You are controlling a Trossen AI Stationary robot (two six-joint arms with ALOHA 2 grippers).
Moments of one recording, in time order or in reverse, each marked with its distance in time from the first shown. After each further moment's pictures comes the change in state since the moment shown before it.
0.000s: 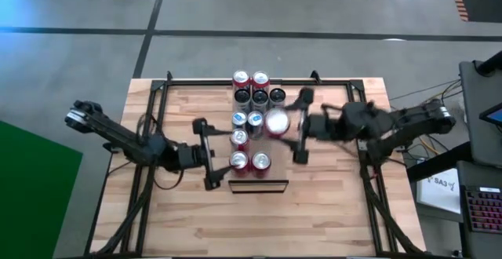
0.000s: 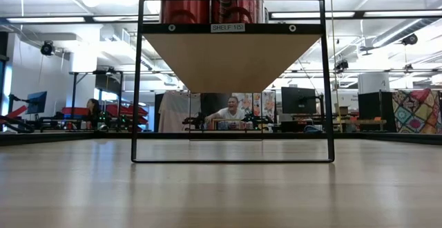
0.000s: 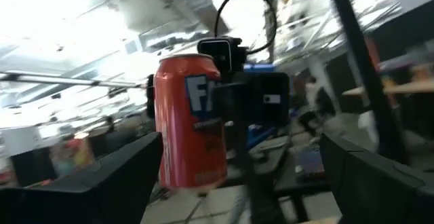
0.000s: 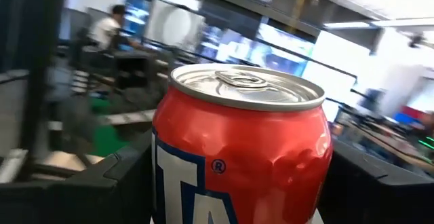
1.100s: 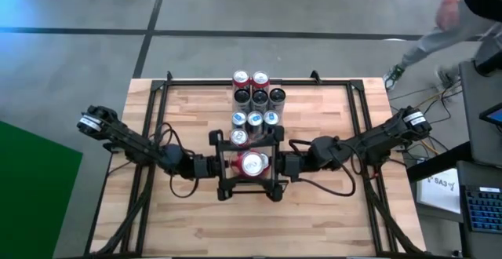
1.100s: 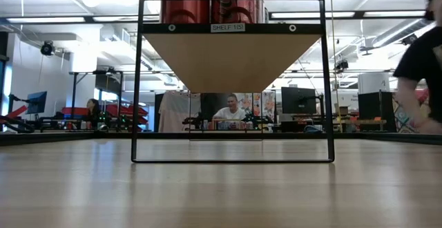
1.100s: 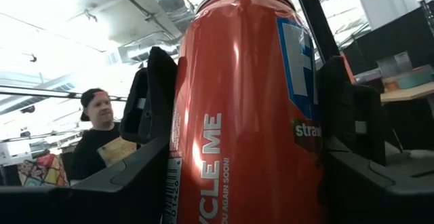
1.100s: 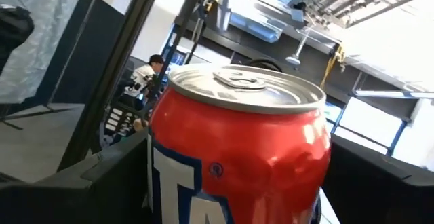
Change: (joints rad) left arm 0.005 0.202 -0.009 0.244 0.098 -0.009; right arm 0.117 0.305 -0.100 0.588 -0.070 -0.145
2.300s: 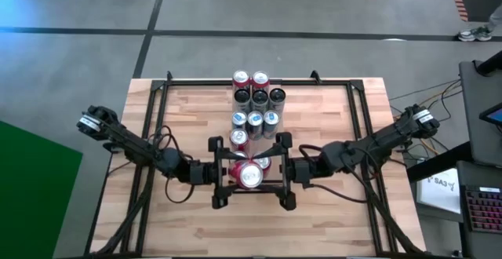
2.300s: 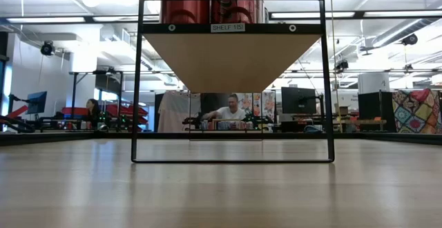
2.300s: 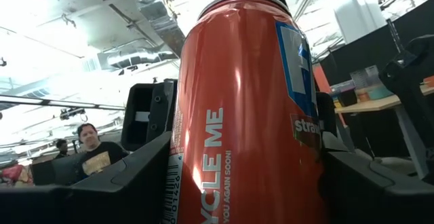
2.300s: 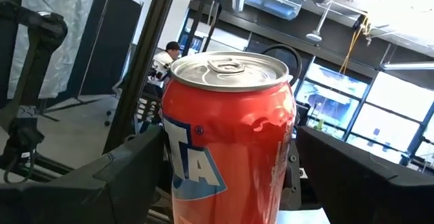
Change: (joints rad) left arm -0.050 0.000 0.004 -0.006 0.043 -0.018; right arm 0.076 -0.089 -0.011 -0.168 0.045 0.089
